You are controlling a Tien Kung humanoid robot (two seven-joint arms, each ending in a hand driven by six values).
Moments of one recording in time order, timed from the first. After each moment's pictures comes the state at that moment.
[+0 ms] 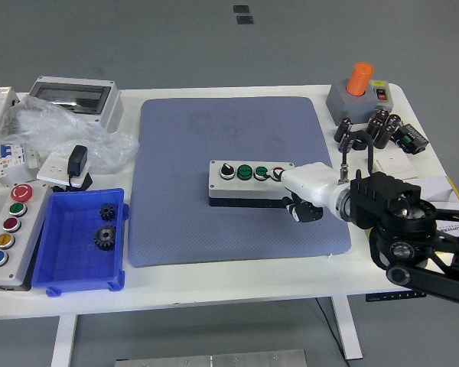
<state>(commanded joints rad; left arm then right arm) -0.01 0.28 -0.13 -0.20 0.21 0.01 -0.09 0.85 -0.64 0.27 1.78 -1.61 0.11 -0.65</state>
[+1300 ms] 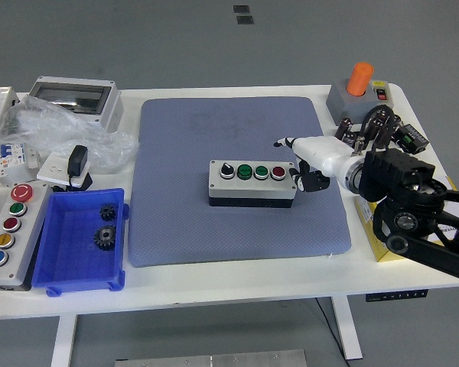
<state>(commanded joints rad) -0.01 0.28 -0.14 -0.20 0.21 0.01 -0.09 0.85 -0.66 0.40 1.68 -1.56 -0.04 -0.56</state>
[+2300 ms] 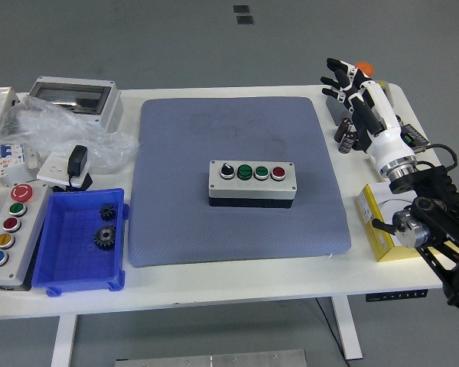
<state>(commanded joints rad) 0.00 0.26 -0.15 -0.20 0.23 0.05 -0.03 0.40 -0.42 0.95 1.35 -0.69 -0.20 0.43</state>
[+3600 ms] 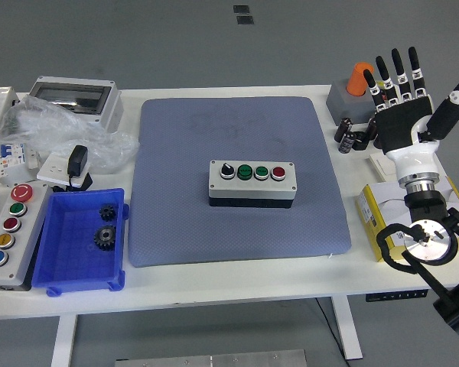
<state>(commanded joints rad) 0.02 0.26 -0.15 -0.19 0.21 0.03 -0.06 0.28 -0.39 1.05 1.43 -0.03 0.03 0.62</state>
